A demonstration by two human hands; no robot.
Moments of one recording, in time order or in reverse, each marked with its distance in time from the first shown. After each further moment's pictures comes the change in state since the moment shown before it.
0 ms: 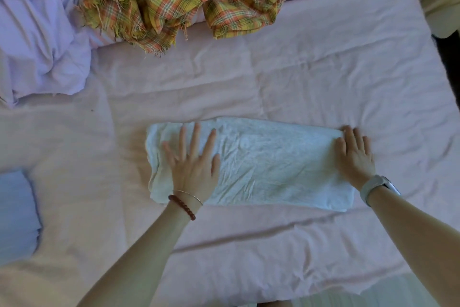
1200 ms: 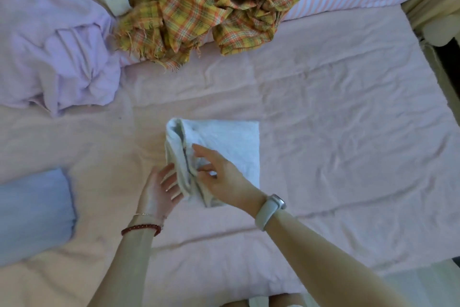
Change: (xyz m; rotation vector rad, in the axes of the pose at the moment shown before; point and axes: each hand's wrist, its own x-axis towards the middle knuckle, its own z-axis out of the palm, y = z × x) left_hand -0.058 -0.063 -0.054 -1.800 -0.137 -1.006; right_hand -0.171 -0.205 0.040 0.599 -0.572 -0.648
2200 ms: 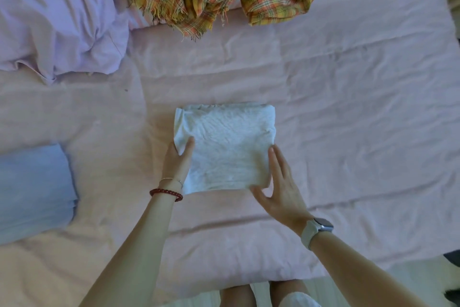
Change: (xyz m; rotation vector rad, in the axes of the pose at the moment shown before) left_hand 0.048 0.000 -0.007 0.685 0.137 0.277; right_hand -0.045 0.107 0.006 -0.514 0.313 -0.003
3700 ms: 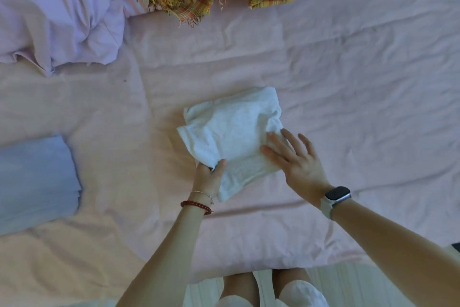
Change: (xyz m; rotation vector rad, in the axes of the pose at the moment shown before) left_hand -0.042 -0.031 0.049 -0.073 -0.101 -0.003; right_hand 0.028 0.046 -0.023 -0.654 0.074 -0.464
